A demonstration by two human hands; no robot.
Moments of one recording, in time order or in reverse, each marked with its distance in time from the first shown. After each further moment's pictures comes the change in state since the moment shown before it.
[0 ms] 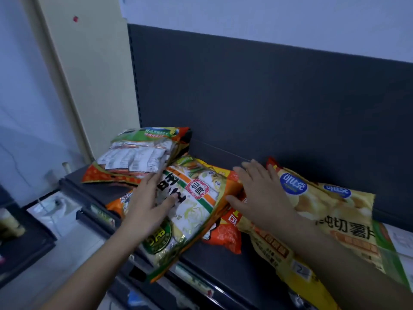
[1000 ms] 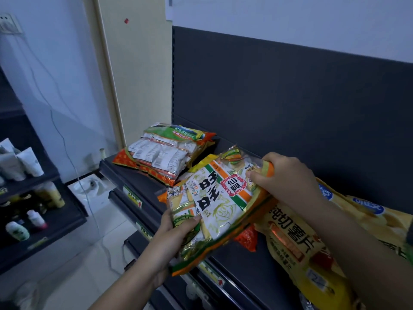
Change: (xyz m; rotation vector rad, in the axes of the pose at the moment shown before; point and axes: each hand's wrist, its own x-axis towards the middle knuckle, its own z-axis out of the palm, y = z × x) left_hand -0.081 0.008 0.025 -0.981 -0.026 -0.571; right_hand 0.016 -0.012 -0.047 0.230 0.057 0.161
